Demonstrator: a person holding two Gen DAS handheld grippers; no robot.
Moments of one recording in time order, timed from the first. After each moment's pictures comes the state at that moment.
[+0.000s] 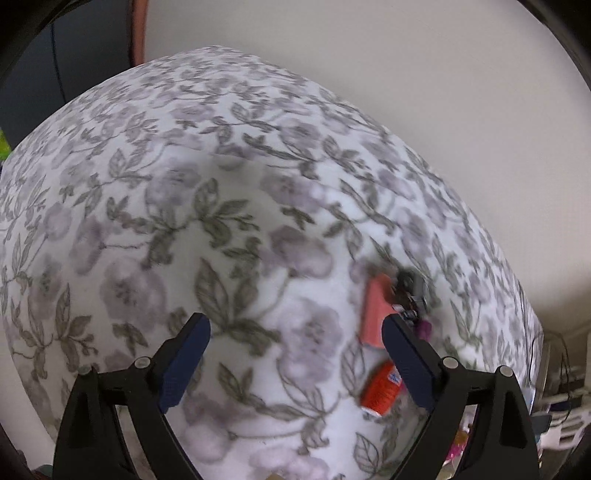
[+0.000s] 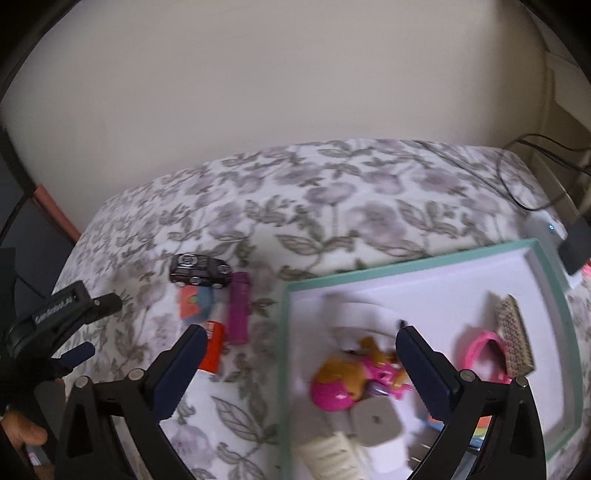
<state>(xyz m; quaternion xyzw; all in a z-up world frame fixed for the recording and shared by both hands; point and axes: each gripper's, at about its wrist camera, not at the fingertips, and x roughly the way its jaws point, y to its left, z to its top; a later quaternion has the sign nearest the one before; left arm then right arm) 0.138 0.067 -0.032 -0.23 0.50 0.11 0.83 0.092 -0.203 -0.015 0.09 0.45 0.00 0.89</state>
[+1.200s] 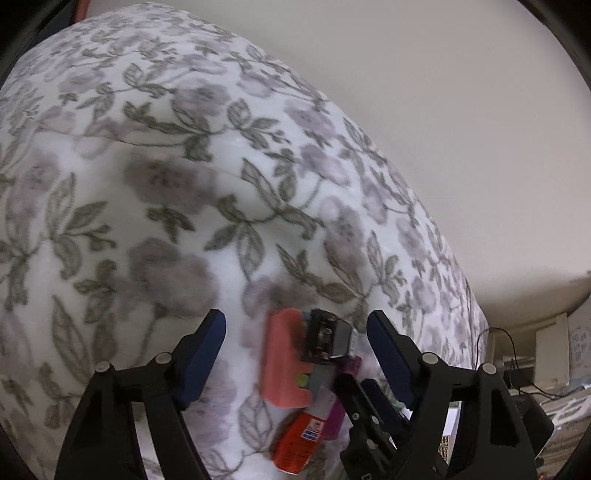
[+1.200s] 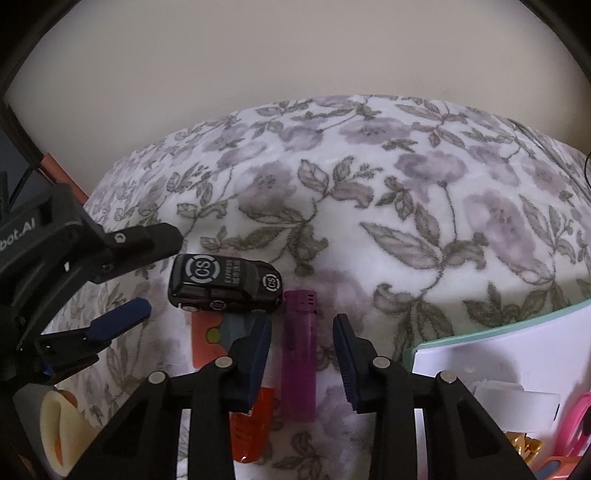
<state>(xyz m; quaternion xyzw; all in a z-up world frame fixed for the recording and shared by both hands) 0.218 0.034 -0.069 -0.31 0.52 -0.04 0.80 0.183 -0.147 -0.084 0.08 0.51 0.05 0.85</state>
